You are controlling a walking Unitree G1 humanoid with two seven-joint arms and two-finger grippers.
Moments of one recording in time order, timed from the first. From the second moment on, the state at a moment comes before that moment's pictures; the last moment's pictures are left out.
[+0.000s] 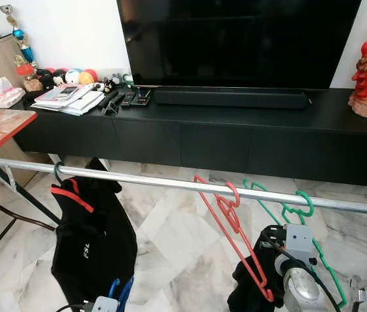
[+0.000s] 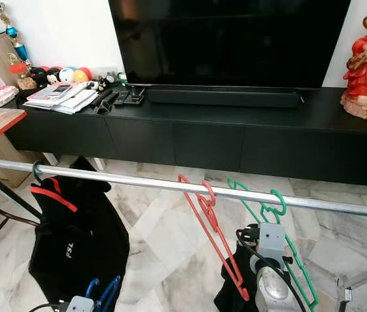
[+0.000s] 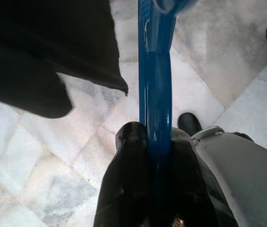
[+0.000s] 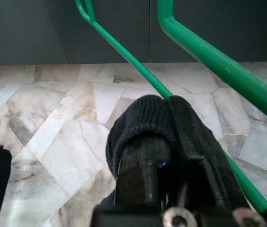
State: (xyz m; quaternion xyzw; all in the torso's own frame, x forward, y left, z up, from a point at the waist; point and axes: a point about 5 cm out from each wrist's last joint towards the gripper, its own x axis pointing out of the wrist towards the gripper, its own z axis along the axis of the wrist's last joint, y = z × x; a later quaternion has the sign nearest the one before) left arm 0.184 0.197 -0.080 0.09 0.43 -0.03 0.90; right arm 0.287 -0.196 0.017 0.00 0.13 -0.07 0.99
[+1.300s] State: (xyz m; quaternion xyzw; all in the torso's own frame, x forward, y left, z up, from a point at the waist) left arm 0.165 0.212 -0.087 0.00 0.47 0.06 0.88; right arm 0.287 -0.196 0.017 0.00 0.13 -0.07 0.99
